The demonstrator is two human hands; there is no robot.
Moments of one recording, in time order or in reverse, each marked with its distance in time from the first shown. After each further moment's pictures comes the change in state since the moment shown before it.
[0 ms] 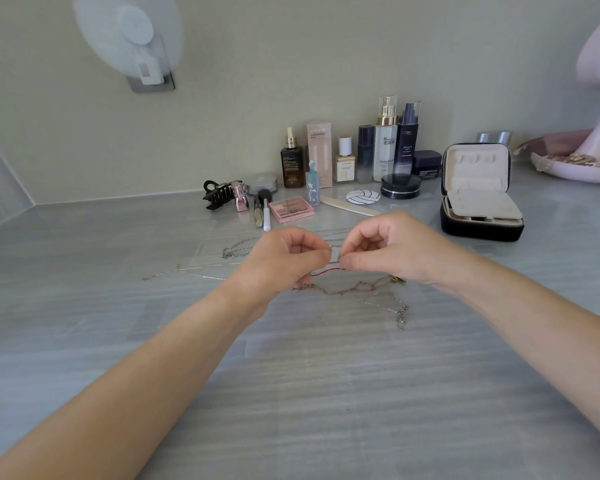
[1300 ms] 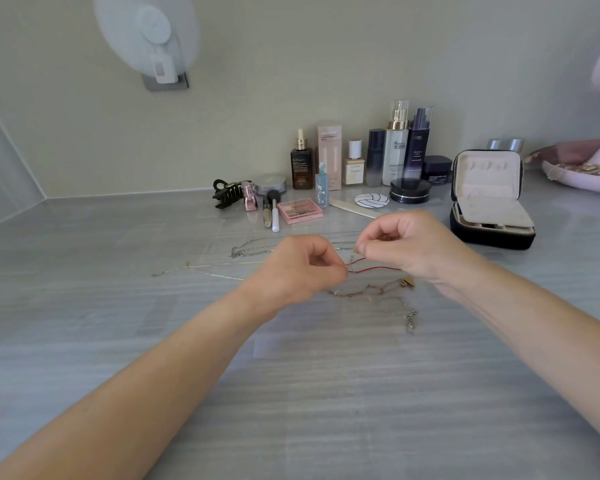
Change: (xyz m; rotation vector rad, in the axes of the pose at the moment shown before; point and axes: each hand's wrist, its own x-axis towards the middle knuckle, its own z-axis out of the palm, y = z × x) left_hand -0.006 0.001 0.003 0.168 -0.062 0.061; right_hand 0.001 -0.005 0.003 0.097 0.173 0.024
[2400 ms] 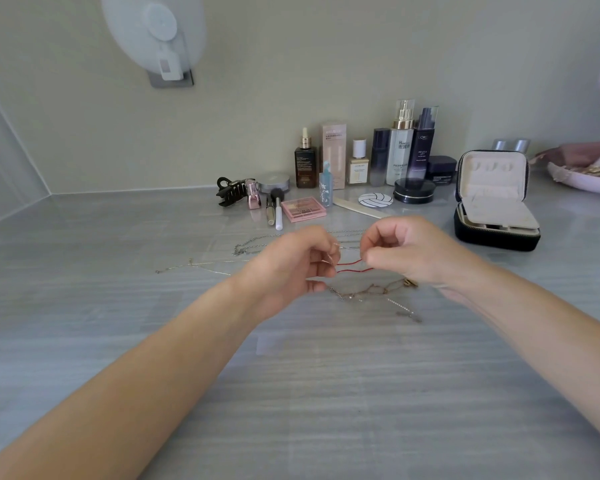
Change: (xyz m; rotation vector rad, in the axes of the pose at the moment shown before) left_hand 0.009 -0.005 -0.009 -0.473 -0.158 -0.164; right_hand 0.001 0.003 0.002 -0.027 -0.070 0.025
